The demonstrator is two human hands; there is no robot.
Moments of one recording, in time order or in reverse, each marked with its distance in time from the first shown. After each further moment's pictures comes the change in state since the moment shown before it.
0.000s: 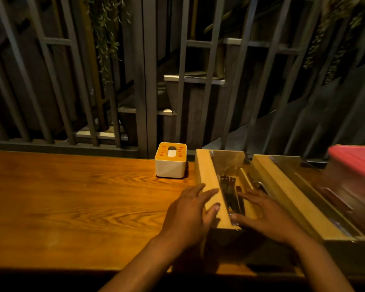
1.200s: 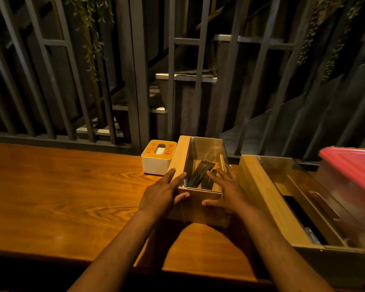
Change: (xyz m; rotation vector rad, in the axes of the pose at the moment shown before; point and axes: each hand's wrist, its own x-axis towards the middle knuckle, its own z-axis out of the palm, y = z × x) left_hand 0.066 -0.028 0.059 0.386 -0.038 -0.112; right_hand 0.110 0.058 0.016 -0.143 0.031 -0.167
